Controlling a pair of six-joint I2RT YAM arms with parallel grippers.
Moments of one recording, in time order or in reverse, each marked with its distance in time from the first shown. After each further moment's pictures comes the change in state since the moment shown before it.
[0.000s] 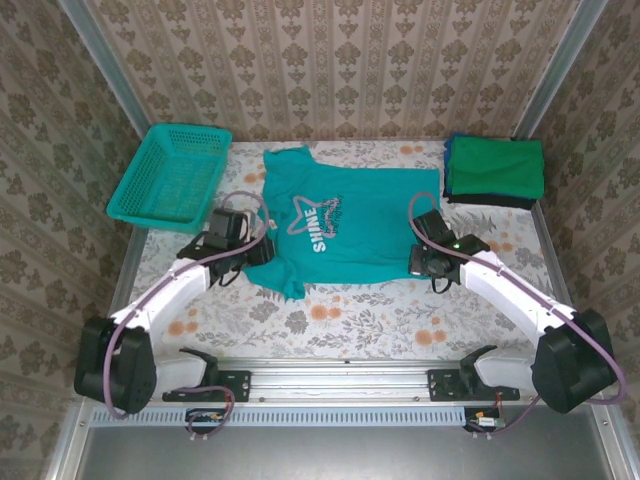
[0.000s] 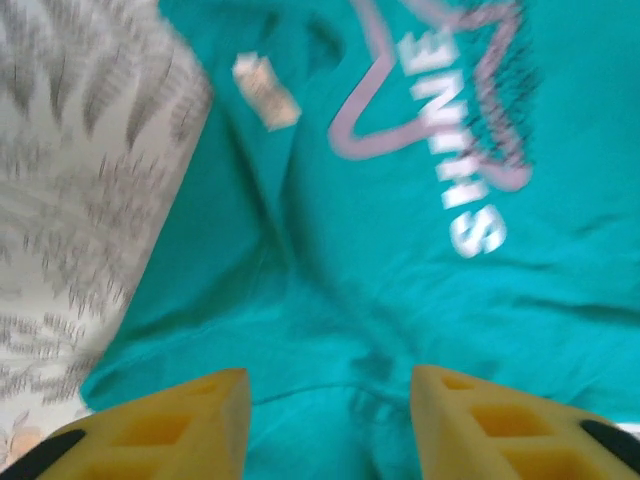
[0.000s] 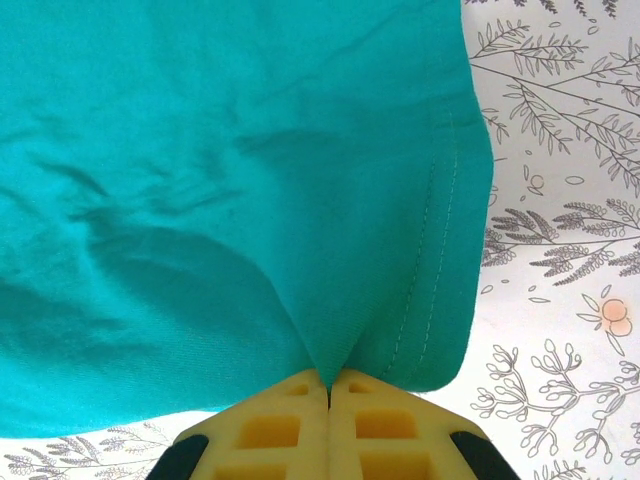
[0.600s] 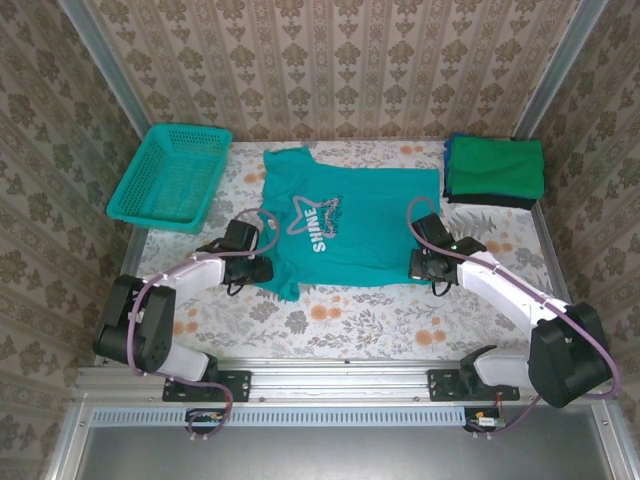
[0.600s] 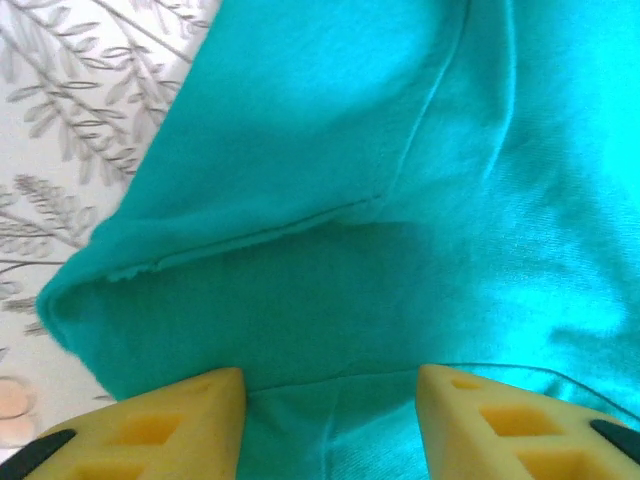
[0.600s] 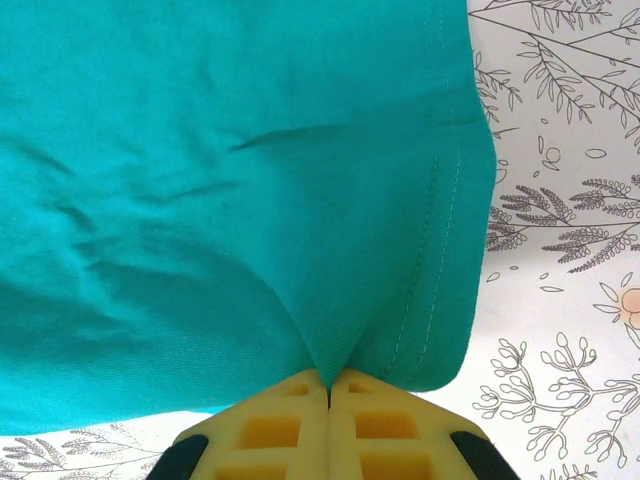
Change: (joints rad) left arm -0.004 0.194 -0.040 0.004 -0.092 0.000; right arm -0.019 0.026 -0.045 0.029 -0.024 -0.011
